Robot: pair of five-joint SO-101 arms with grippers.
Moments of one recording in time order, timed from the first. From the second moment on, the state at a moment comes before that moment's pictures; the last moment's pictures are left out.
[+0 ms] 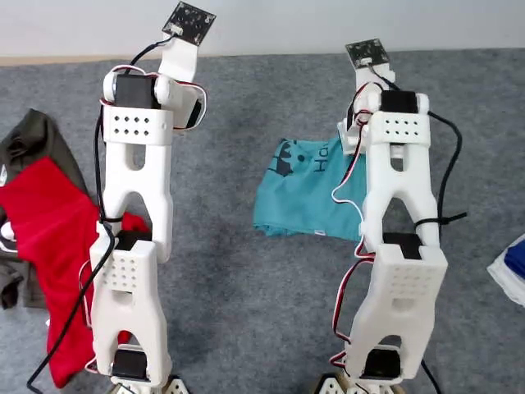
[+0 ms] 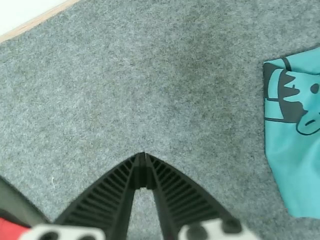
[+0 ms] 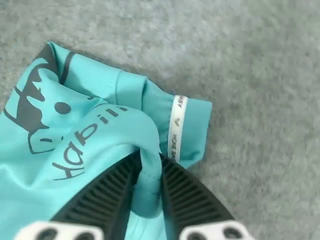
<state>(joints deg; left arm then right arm) 2.0 41.8 -66.8 99.2 -9.9 -0.2 34.7 -36.1 77.7 13.5</state>
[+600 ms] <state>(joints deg) 2.0 41.8 -66.8 99.2 -9.9 2.0 52.6 -56.3 76.0 15.7</state>
